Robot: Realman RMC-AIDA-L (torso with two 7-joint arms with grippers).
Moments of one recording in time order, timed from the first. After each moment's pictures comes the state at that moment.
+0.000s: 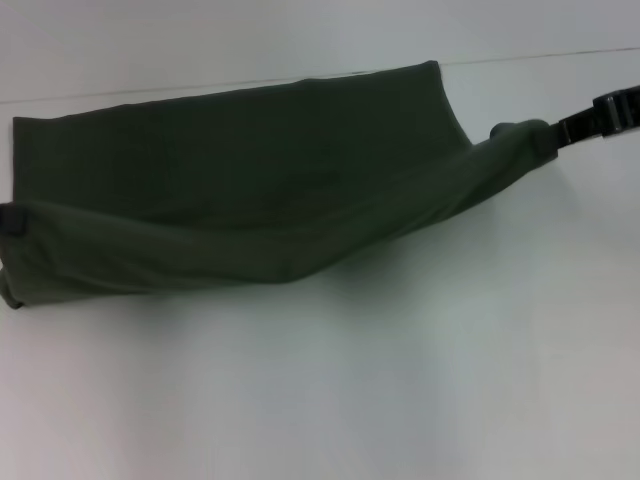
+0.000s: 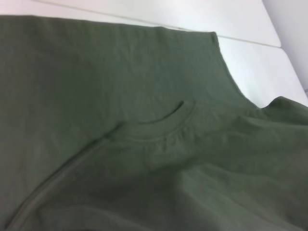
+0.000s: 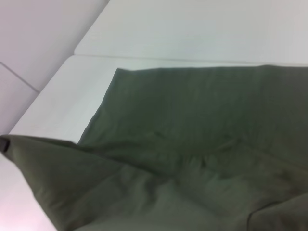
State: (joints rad) left arm -0.76 -1.85 -2.64 -0.95 -0.62 1.93 -2.50; right arm 0.67 1.95 -0.57 -1.26 -2.38 -1.94 2.46
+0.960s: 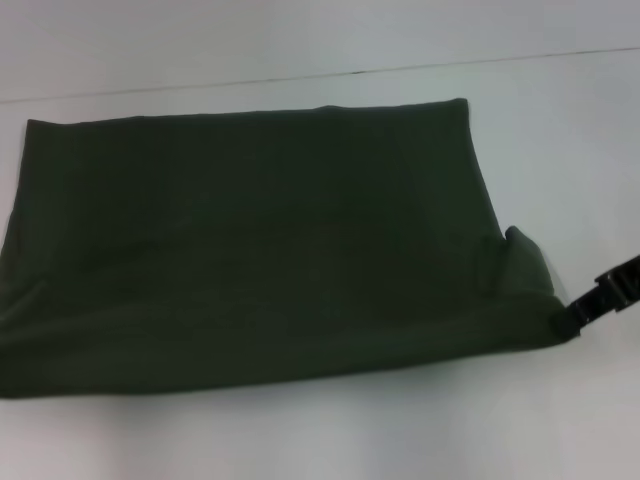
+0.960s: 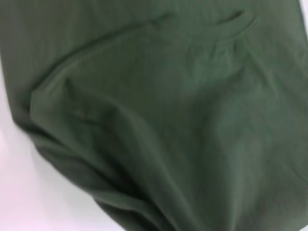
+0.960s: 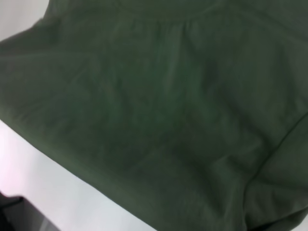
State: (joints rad) left arm -0.68 -1.85 -2.50 -0.95 -0.51 2.05 -2.54; right arm 0.51 1.94 -0.94 -1.26 -2.35 -2.00 2.62
